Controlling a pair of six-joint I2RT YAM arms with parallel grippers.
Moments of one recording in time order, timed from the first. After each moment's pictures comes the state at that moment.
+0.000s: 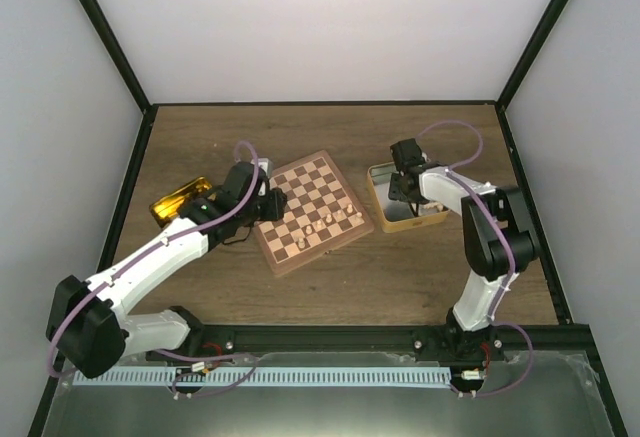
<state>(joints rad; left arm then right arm) -0.63 1.22 0.91 -0.47 -0.09 -0.52 0.29 1.76 1.09 -0.44 0.24 0.43</state>
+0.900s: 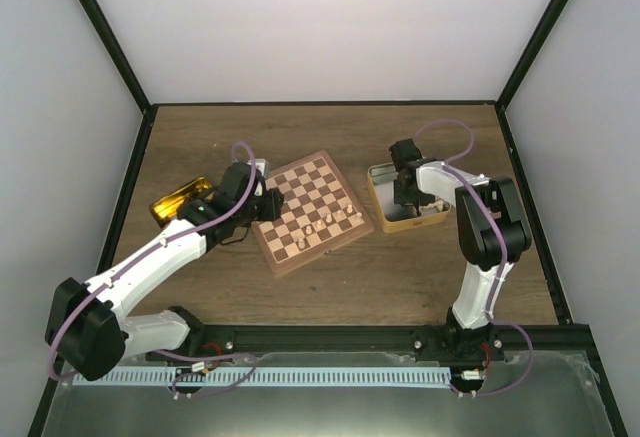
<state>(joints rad) -0.60 1.20 0.88 -0.44 -0.06 -0.50 0.28 1.86 1.16 -0.58 0.32 0.29</state>
